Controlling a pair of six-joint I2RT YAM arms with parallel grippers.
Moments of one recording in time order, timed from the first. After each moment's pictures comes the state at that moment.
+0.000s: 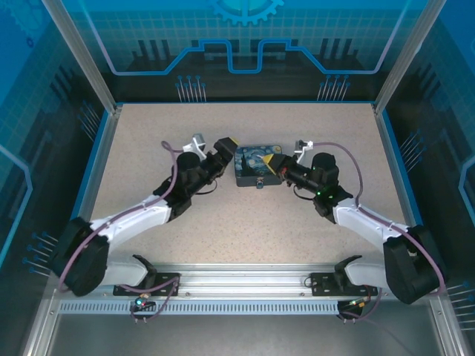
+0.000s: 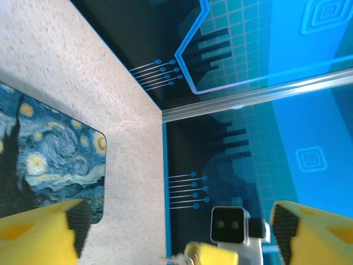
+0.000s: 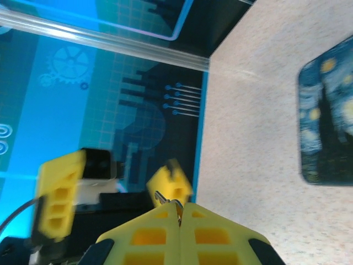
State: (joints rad) left arm -0.58 1.27 0.72 0.42 0.02 -1.26; right arm 0.38 1.25 0.60 0.49 -0.50 1.23
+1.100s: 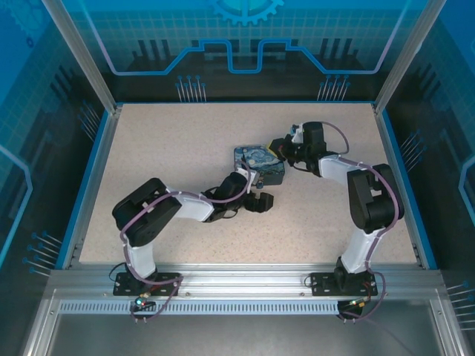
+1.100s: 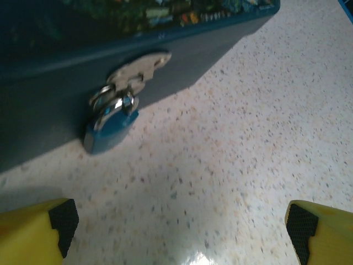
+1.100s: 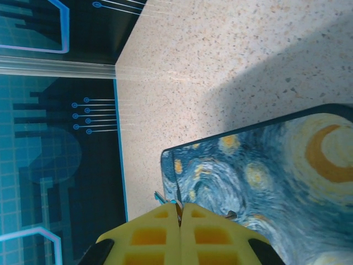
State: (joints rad) left arm -0.77 1.87 0.82 0.45 0.12 -0.53; right arm 0.22 1.83 1.06 0.20 -0.63 1.02
